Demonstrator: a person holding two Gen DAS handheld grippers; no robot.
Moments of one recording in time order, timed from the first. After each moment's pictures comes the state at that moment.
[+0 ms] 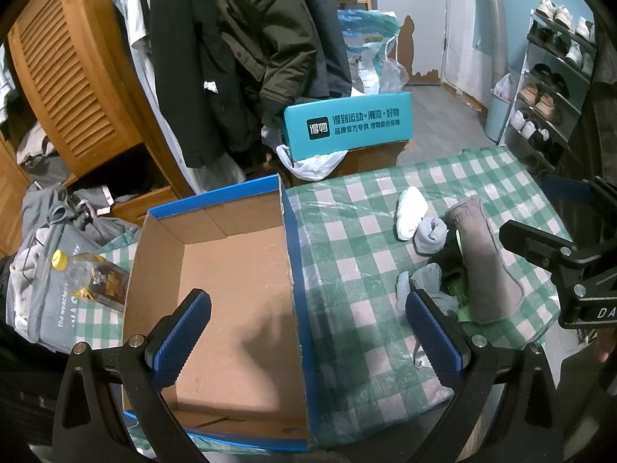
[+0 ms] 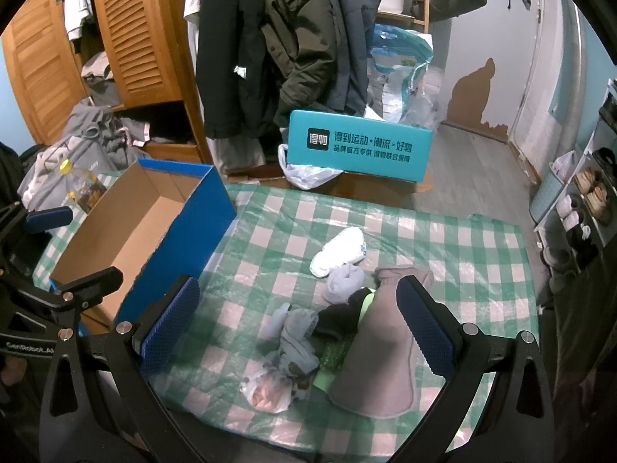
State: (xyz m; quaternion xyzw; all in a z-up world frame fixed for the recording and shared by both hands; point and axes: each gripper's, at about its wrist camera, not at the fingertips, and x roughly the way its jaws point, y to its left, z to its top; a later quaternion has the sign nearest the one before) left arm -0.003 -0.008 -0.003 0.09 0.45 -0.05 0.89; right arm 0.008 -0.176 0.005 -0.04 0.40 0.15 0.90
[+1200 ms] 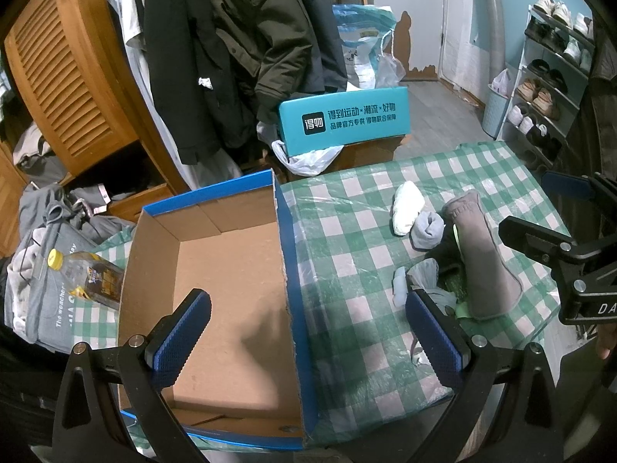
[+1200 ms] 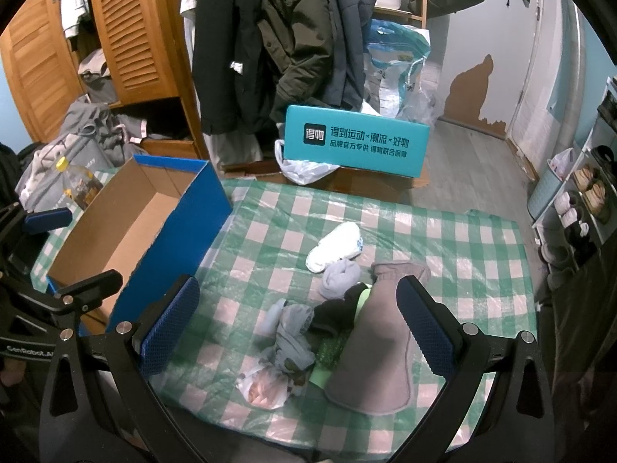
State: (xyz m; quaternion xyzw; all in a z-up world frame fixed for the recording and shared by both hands) left arm -0.004 -0.009 -0.004 0.09 0.45 -0.05 0.89; right arm 0.009 -0.181 0.003 -0.04 0.41 0.15 0.90
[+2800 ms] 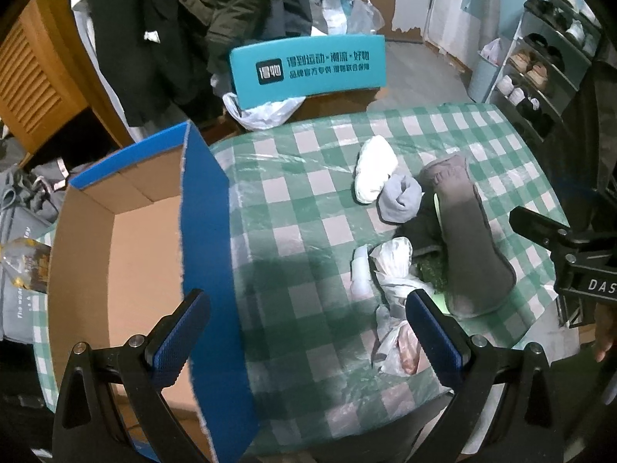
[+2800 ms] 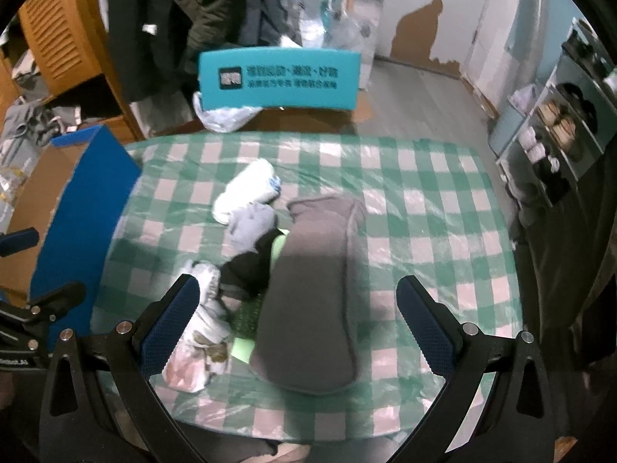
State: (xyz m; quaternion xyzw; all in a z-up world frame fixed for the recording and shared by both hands) left arm 0.038 -0.055 -0.057 0.07 0.54 -0.08 0.84; right arm 0.036 -0.249 -0.057 -0.02 0.50 0.05 0.86
